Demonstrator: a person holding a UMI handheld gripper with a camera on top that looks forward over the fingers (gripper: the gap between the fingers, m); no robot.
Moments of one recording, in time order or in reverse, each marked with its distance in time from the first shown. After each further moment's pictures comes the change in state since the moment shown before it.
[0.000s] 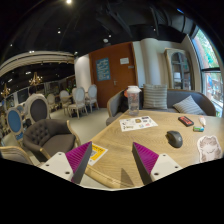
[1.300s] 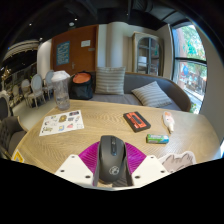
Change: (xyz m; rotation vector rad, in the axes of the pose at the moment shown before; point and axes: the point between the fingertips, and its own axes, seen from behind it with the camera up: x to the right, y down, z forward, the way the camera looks) arm 0.334 -0.009 0.096 -0.197 0.401 0.041
